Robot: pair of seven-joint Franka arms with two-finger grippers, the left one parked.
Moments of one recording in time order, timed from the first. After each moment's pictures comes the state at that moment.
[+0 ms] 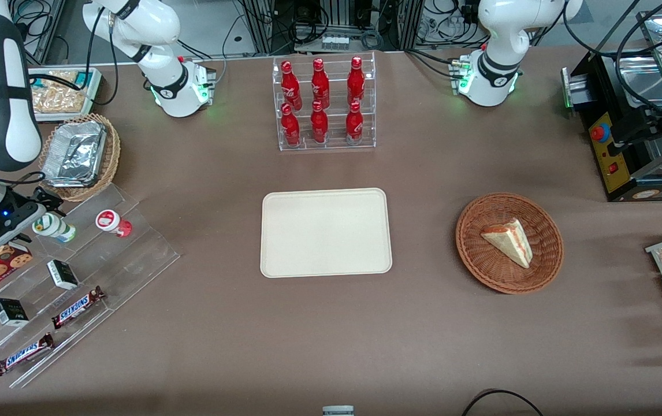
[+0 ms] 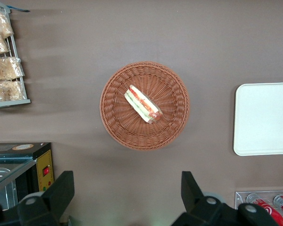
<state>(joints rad) -0.22 0.08 -0.11 -2.10 -0.02 2.23 -1.09</state>
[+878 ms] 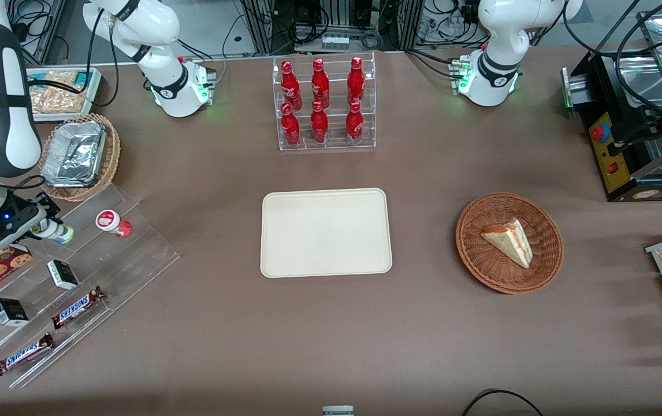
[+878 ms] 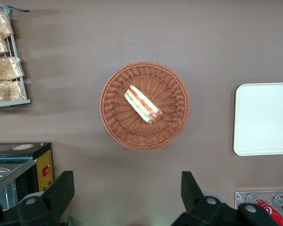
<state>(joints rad) -0.24 0.10 -0.10 -2.07 -0.02 2.20 -1.08</state>
